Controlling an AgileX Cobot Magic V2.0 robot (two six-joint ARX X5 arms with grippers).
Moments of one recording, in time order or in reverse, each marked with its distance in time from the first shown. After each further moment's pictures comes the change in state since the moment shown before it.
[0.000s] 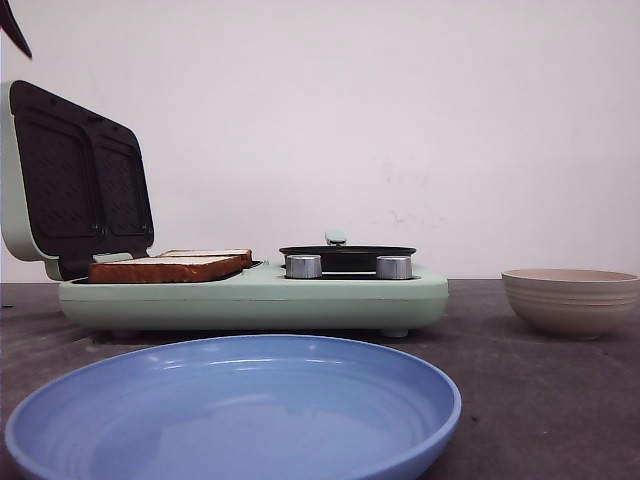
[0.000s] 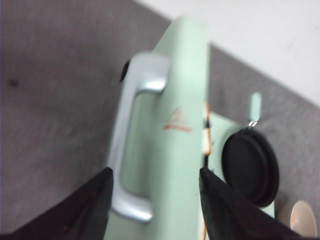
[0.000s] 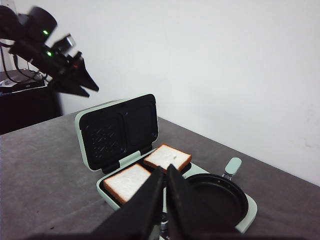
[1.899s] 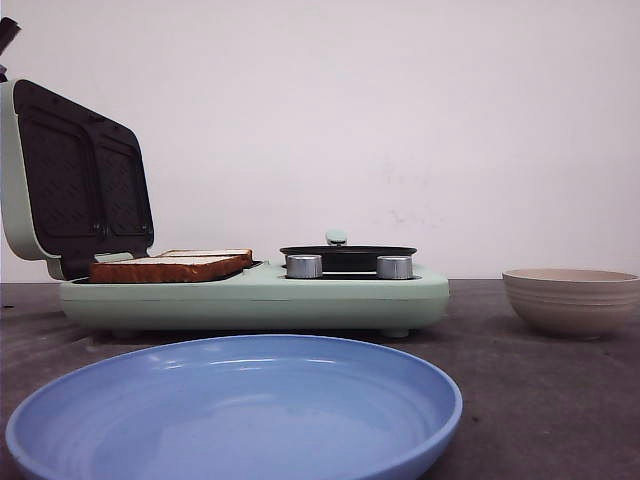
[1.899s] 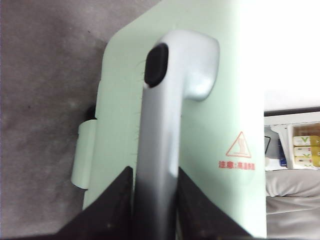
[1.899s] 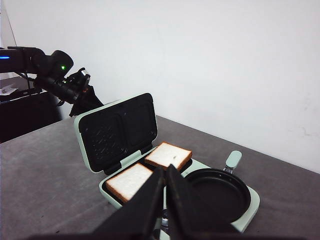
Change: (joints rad) left arm 0.056 0.256 0.019 0.076 0.375 0.023; right arm 0.000 -0.011 0.000 -0.015 0.027 0.053
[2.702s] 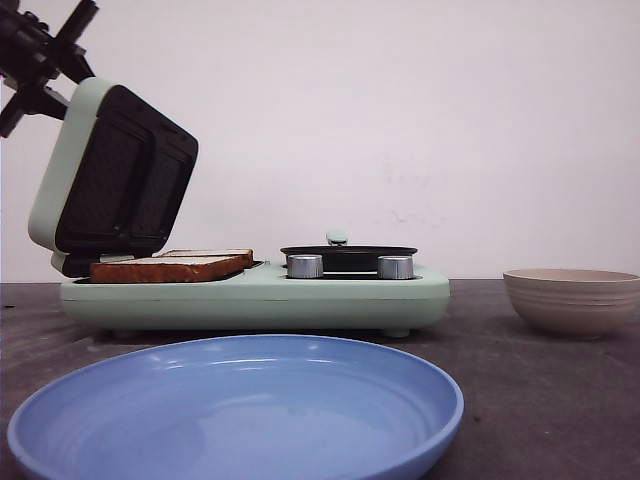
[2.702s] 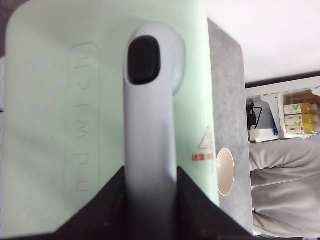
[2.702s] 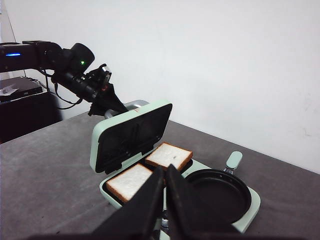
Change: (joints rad) left arm -0.200 0.003 0.082 0.000 -0.039 -0.090; right arm 0.000 0.000 0.000 0.002 0.000 0.000
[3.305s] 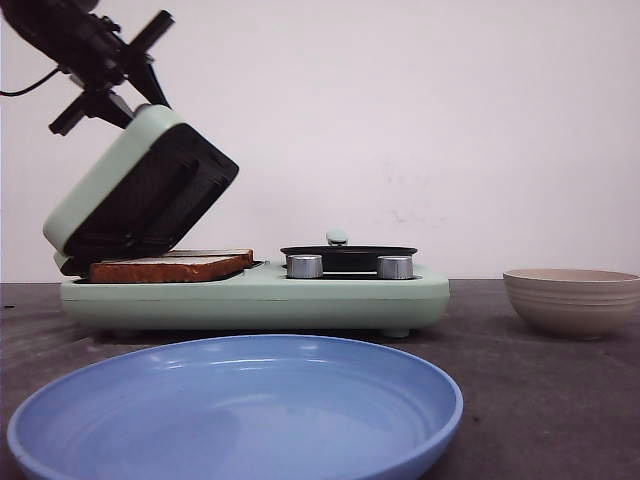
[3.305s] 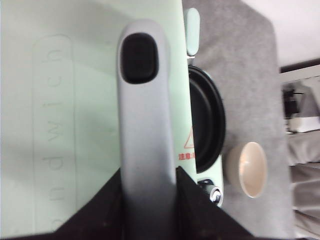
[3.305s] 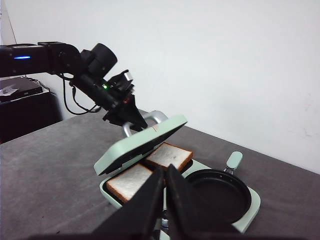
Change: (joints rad) left arm -0.216 0.000 0.003 0.042 -0.288 -0.047; right arm 0.000 0.000 0.000 0.000 0.000 0.000
